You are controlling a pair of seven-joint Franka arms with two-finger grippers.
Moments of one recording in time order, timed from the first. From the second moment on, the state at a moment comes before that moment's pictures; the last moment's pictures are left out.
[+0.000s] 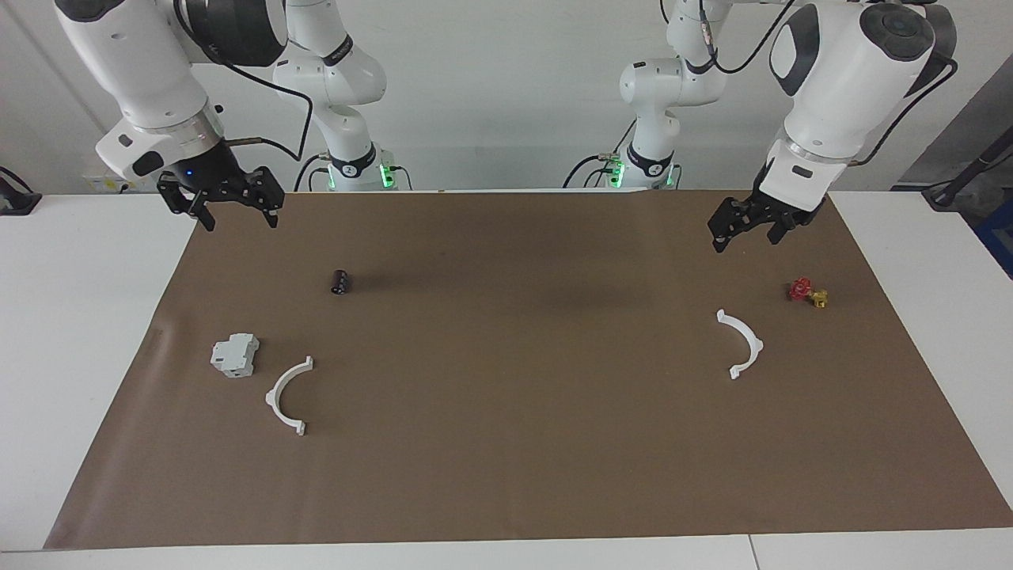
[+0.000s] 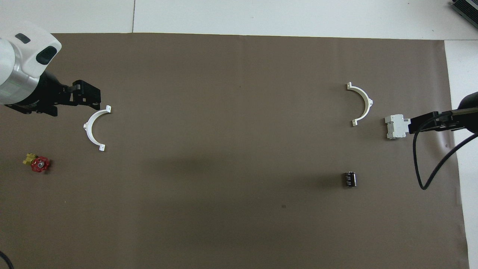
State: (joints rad) left arm -0.03 0.12 -0.14 -1.48 0.01 1.57 -0.27; right arm 0.03 -0.03 -0.06 -1.66 -0.02 1.60 -0.07
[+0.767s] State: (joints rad) left arm -0.03 0.12 -0.15 -1.48 0.01 1.57 -0.27; right arm 0.06 0.04 -0.05 -1.76 -0.02 1.91 -0.14
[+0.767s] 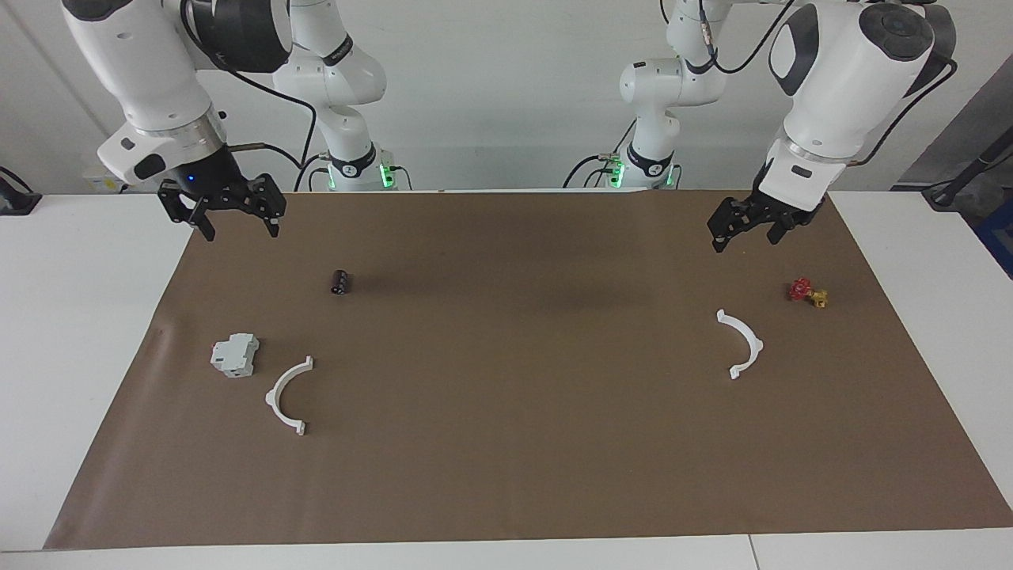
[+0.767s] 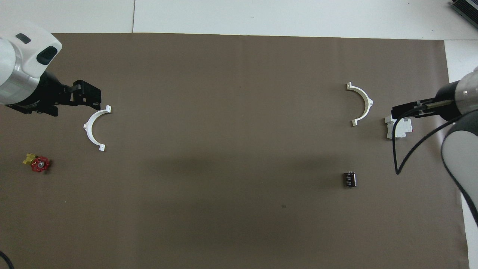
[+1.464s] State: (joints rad) left arm -0.03 0.12 -0.15 -1.48 0.01 1.57 -0.27; right arm 0.01 0.43 -0.06 -1.77 0.07 2.38 -0.41
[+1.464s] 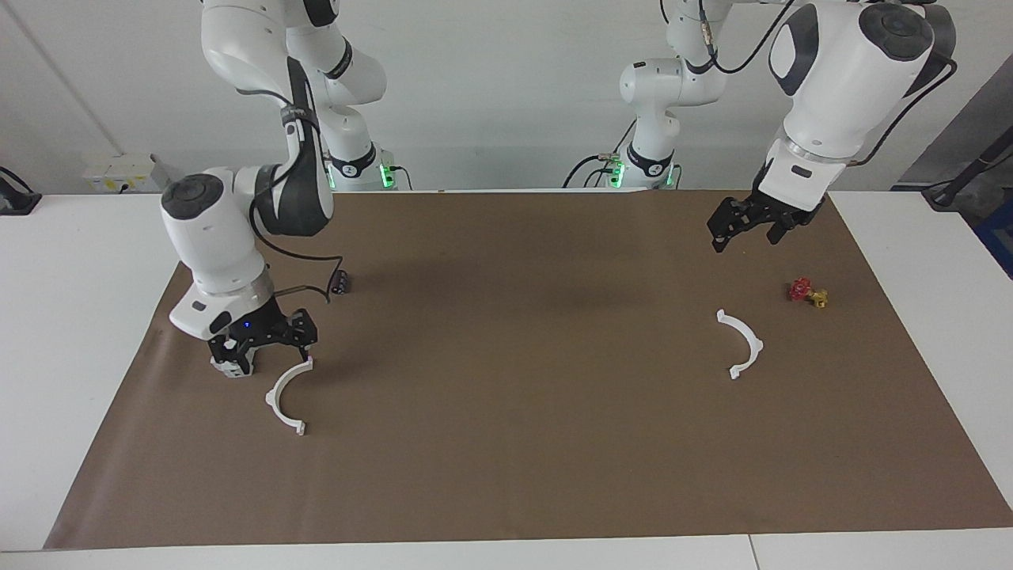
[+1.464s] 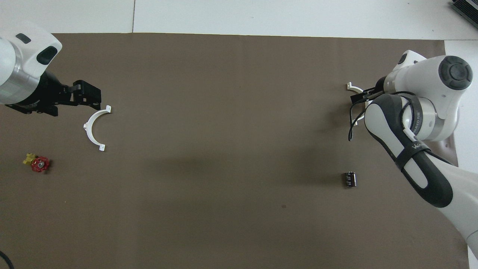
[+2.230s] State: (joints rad) left arm -0.03 0.12 -0.15 -1.48 0.01 1.57 -0.27; right arm -0.03 0.51 -0.06 -1.77 0.12 2.43 -0.50
